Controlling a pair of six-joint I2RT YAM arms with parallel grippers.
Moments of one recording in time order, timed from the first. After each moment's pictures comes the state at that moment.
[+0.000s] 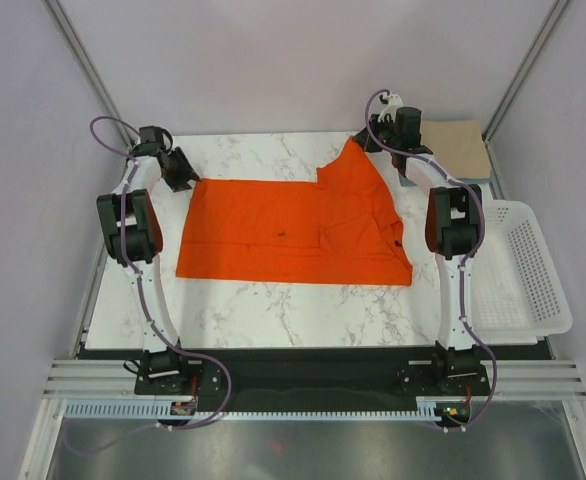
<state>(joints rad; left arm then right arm) 0.16 2.36 1.95 -0.54 0.25 -0.43 0.10 2.46 2.02 0.12 -0.46 0.24</state>
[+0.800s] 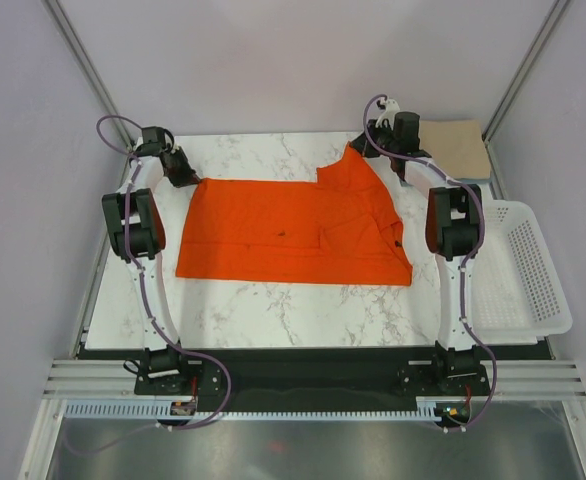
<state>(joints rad) 0.16 2.45 2.05 -0.53 0.33 -0.37 0.10 2.44 1.95 0.16 -0.52 0.25</state>
